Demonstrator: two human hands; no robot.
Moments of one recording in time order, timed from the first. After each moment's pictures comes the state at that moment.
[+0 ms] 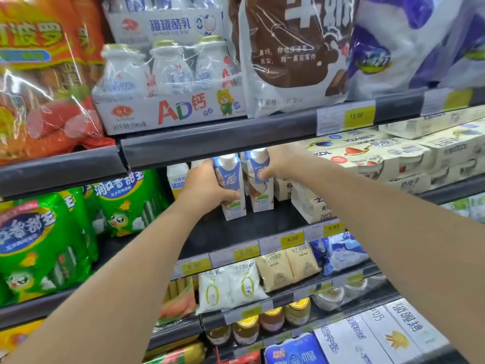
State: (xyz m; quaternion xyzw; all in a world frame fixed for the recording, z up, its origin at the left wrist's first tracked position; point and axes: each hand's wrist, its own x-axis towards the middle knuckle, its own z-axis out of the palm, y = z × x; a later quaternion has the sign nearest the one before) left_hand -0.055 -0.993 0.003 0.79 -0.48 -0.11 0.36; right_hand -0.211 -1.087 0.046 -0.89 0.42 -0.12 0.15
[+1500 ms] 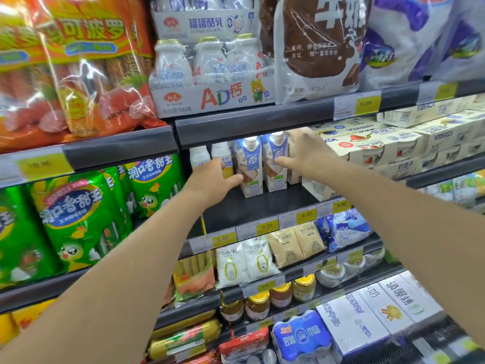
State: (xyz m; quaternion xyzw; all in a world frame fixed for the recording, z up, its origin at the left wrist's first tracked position) left_hand -0.037 -0.932 0.007 0.80 -0.55 -0.06 0.23; right_hand -0.225 -1.037 0.034 -0.86 0.45 -0.23 0.09
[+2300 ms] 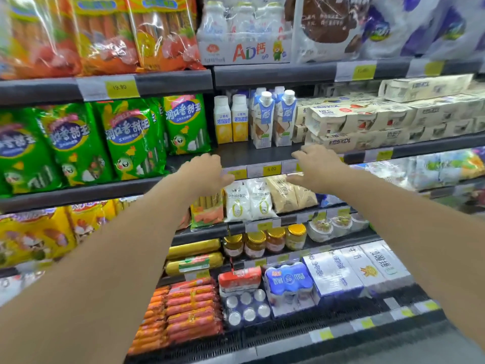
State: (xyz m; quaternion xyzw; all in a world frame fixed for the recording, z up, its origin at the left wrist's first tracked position) left_hand -0.059 -0.795 -0.030 0.84 -0.55 -0.03 0.02; right_hand -0.284 -0.921 -0.027 -0.91 0.40 -0.02 -0.07
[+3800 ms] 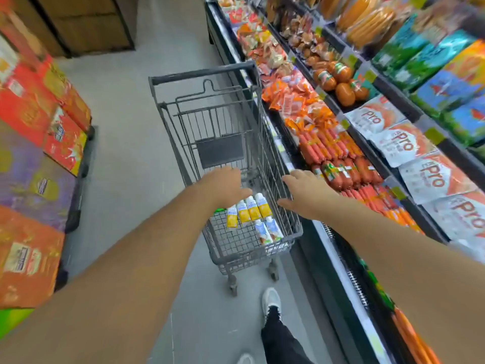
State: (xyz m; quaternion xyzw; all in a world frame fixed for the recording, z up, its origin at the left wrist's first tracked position) left_hand 0.132 0.075 -0.249 0.97 0.11 -0.18 0.12; right_hand 0.208 -0.126 -0.256 -0.92 -0.36 0.14 -0.04
